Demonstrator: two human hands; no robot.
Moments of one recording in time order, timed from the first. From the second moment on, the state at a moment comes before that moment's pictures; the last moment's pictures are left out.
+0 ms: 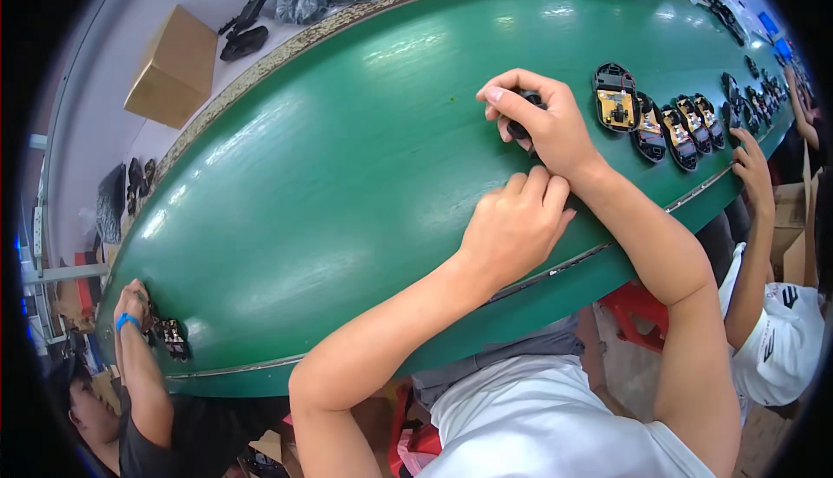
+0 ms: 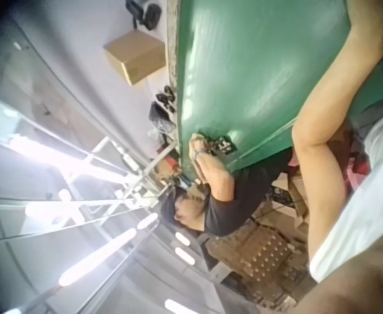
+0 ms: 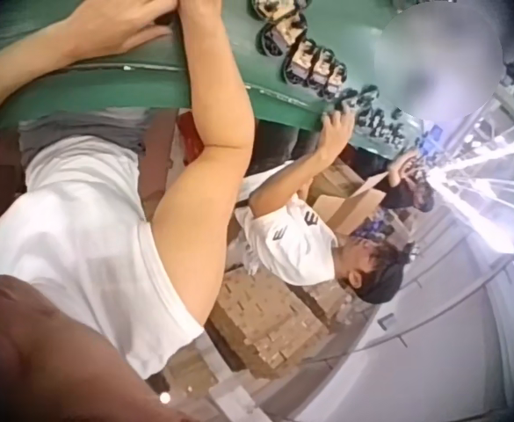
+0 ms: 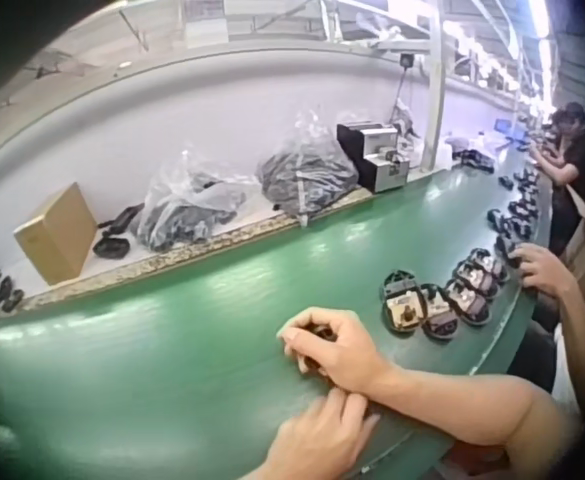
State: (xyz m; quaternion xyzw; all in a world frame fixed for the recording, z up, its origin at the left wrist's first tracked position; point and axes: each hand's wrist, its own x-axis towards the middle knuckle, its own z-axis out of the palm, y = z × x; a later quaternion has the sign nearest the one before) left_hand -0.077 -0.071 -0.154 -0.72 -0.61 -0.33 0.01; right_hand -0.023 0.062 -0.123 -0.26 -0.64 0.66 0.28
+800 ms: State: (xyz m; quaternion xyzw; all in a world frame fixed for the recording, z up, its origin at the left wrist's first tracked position) left_hand -0.176 -0.157 -0.146 -0.68 -0.64 -0.34 -0.06; right_hand -0.029 0.013 -0.135 -0.03 -0.87 0.46 0.18
